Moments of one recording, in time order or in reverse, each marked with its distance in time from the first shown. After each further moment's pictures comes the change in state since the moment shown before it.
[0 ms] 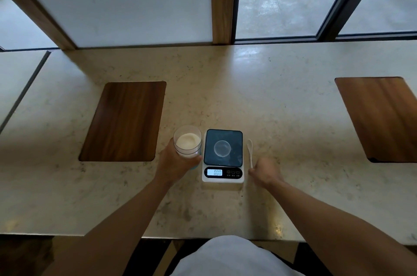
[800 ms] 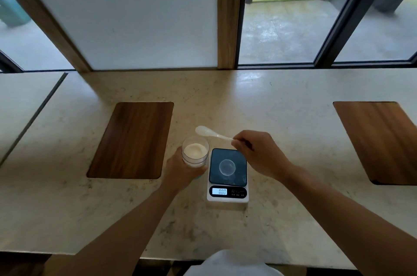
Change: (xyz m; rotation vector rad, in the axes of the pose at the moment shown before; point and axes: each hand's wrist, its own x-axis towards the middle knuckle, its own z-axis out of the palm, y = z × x) left_hand 0.015 0.020 -0.013 0.058 0.014 0.049; right_hand -0.055 -0.104 -0.117 0.156 0.272 -0.853
